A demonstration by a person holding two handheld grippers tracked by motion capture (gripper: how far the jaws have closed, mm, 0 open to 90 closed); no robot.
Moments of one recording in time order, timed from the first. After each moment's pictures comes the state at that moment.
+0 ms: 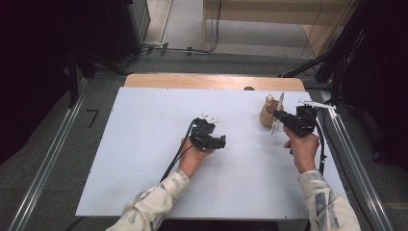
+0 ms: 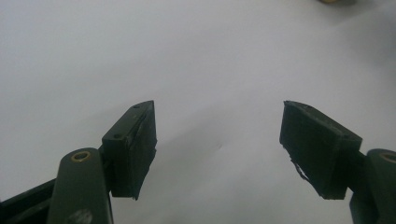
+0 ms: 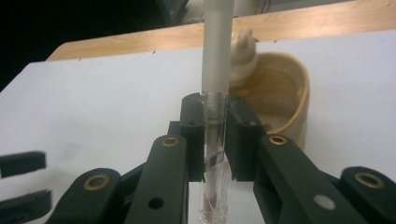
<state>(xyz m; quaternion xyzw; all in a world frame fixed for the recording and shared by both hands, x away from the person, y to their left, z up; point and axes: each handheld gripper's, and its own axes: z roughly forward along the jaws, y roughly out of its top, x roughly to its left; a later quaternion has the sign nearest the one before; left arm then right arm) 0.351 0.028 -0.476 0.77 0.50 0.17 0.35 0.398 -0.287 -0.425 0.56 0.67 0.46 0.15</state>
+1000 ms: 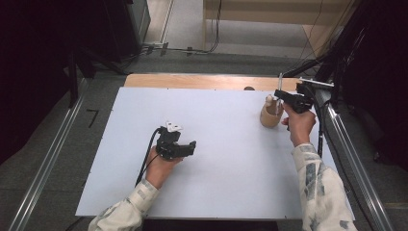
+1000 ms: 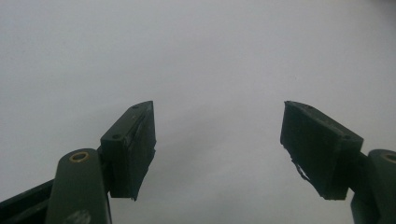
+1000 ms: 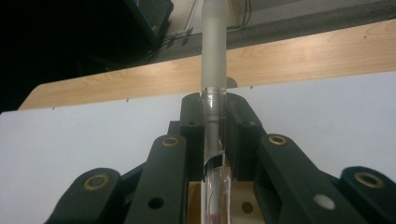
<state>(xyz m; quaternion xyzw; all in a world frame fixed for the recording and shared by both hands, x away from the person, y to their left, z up) 0.314 0.113 -0.474 0.74 0.54 0.17 0.36 0.471 -0.290 -0.410 0.60 0.64 0.46 0.15</state>
